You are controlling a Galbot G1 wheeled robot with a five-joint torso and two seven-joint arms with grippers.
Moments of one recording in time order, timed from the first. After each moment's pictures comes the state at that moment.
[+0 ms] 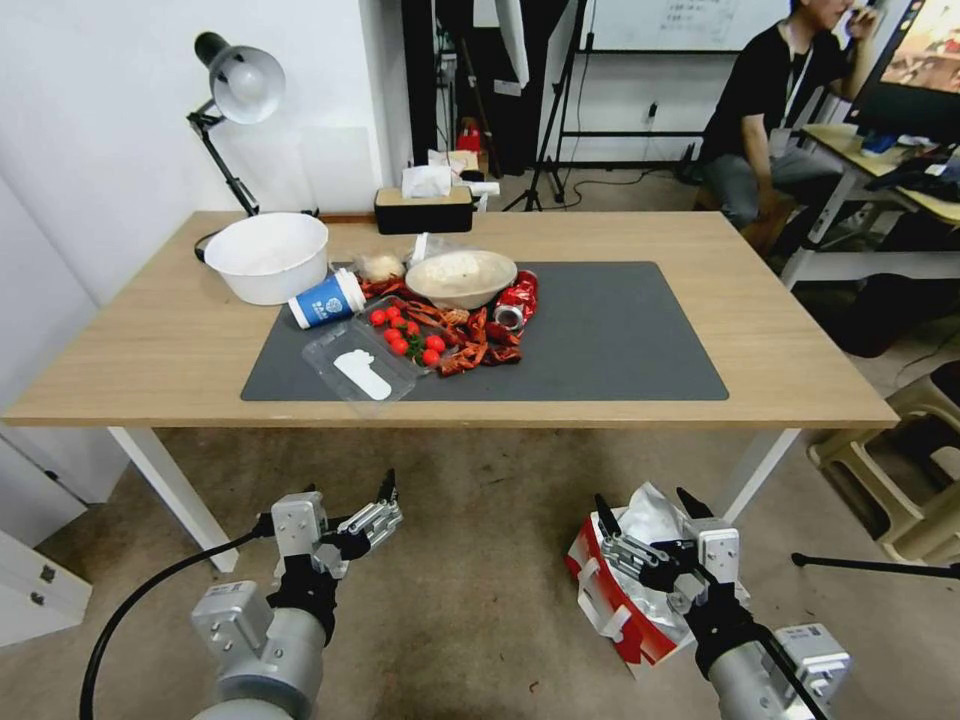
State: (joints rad) left arm 1.86 -1.50 -0.40 -2.49 -0.29 0.38 -0.21; right arm -1.96 1.57 0.55 2.46 0.05 -0.24 -0.17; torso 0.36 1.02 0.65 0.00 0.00
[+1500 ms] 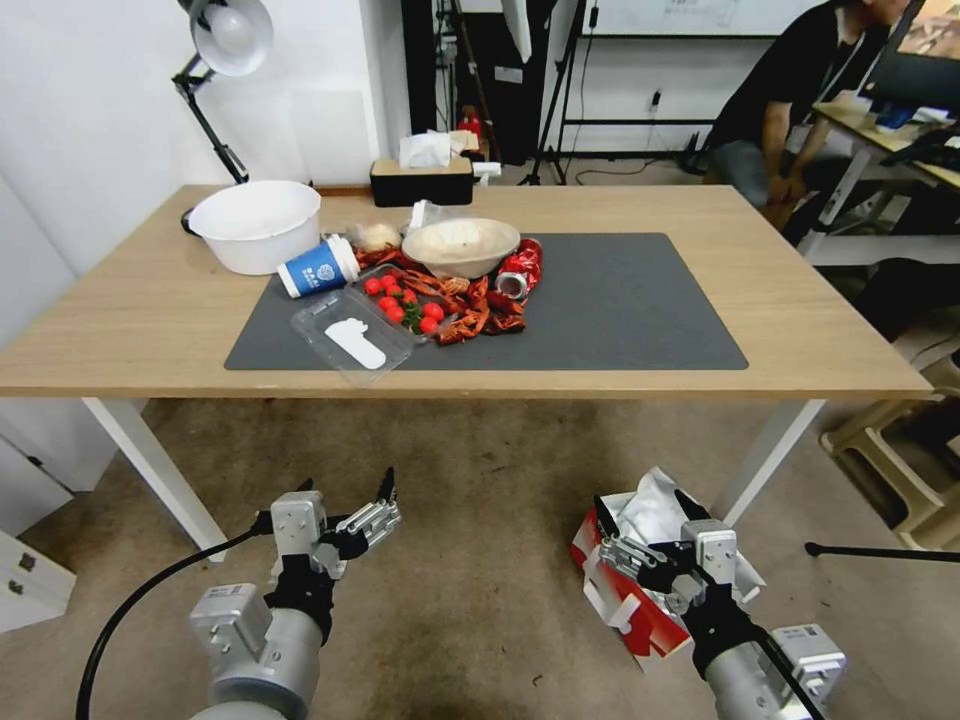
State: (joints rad) left arm 1.87 -1.49 -0.41 -2.49 -0.26 0.37 -0.18; right arm -1.96 1.56 0.55 2.44 0.07 -0.24 -0.16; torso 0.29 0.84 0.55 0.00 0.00
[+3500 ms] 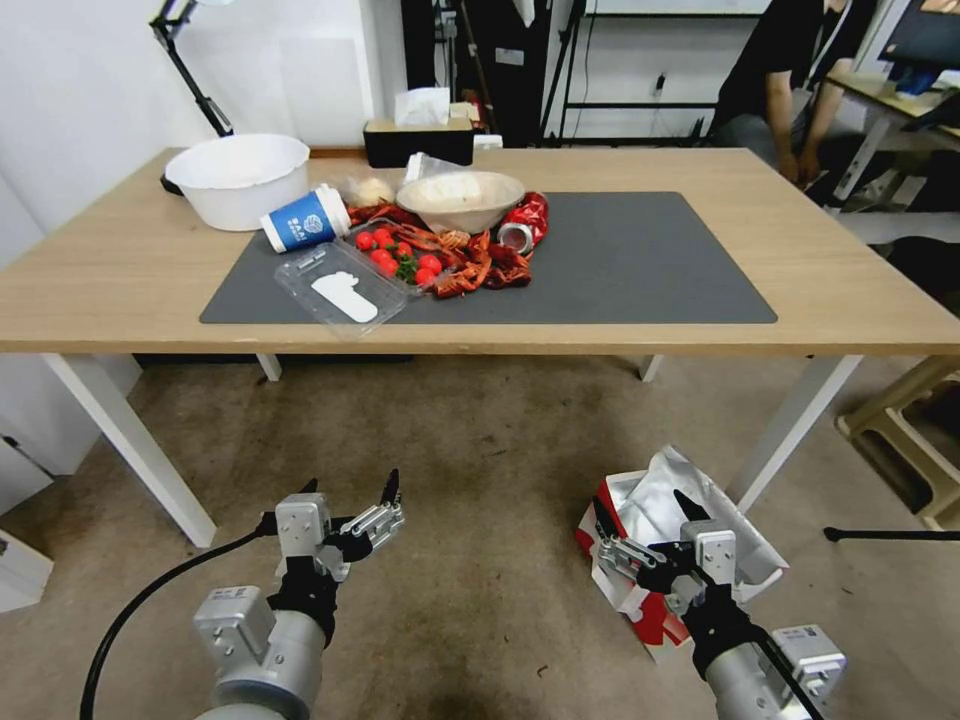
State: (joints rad) left arm 1.88 -1.49 -0.40 -2.49 -0.23 0.35 -0.15; right arm -1.96 1.56 0.55 2.44 0.06 -0.23 -0.17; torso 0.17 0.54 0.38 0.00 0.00
